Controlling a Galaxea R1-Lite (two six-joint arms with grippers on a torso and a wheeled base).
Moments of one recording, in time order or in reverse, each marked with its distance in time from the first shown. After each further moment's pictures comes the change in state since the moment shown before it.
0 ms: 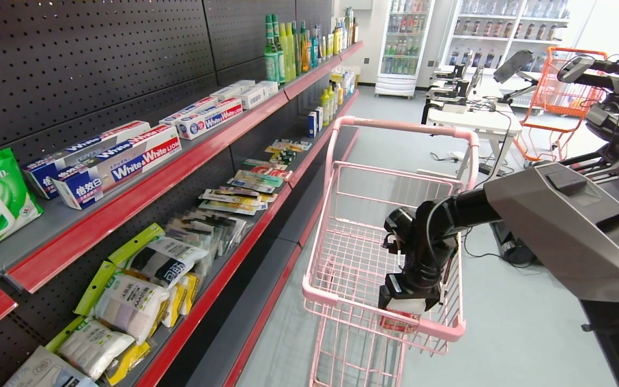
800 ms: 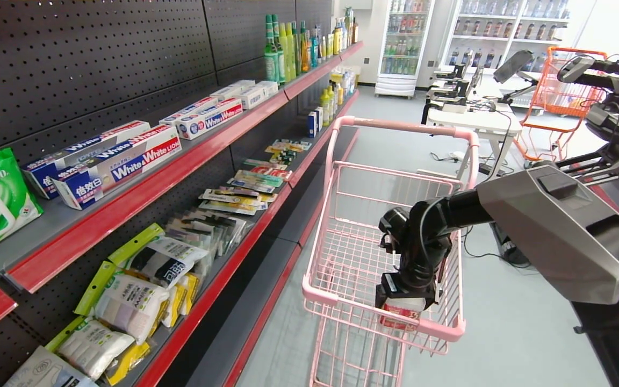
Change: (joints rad) left arm 0.000 0.000 0.000 0.000 0.000 0.000; right arm 0.019 0.024 -0.039 0.016 -0.026 0.039
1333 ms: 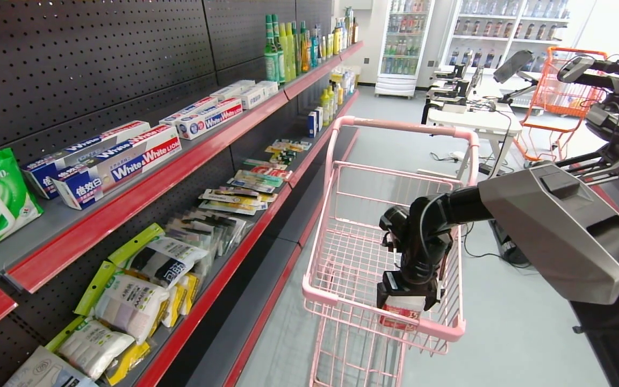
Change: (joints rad) left arm 0.000 0.000 0.000 0.000 0.000 0.000; right arm -0.005 0.006 -0.047 0.067 0.002 0.036
